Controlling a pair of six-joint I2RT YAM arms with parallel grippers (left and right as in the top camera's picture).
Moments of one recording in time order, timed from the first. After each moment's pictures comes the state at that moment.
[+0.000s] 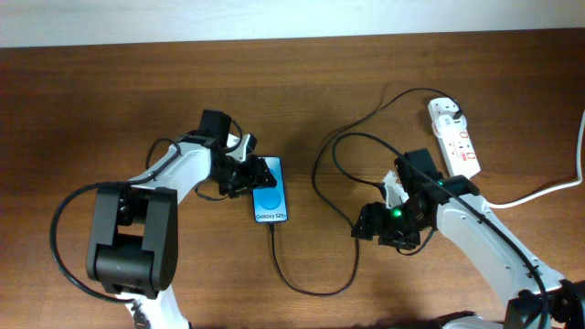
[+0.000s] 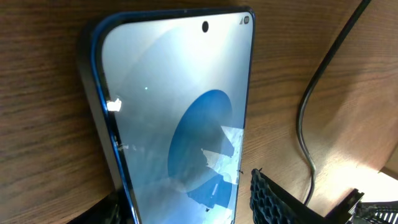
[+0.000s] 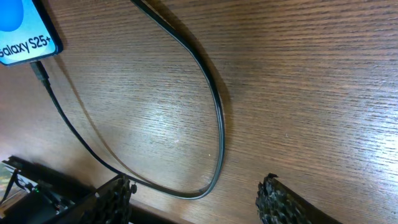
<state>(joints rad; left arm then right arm) -0.19 1.97 1.18 -0.63 0.57 -0.28 0.20 1.43 0.81 -0.89 -0.47 0.36</state>
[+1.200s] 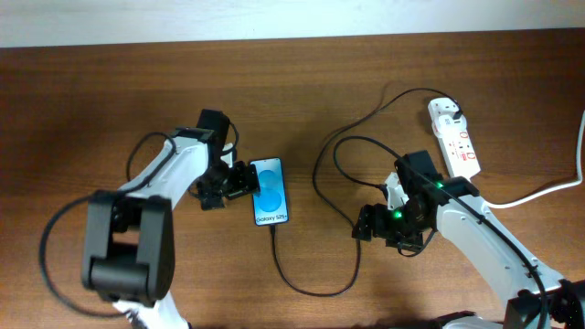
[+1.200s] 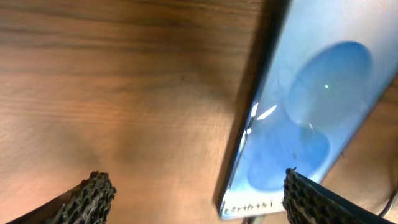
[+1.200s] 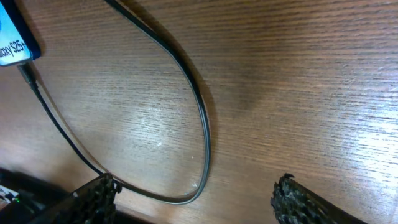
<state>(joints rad) -0.19 1.91 1.24 -0.91 0.26 -0.39 0.20 1.43 0.80 -0.88 -0.42 0.35</state>
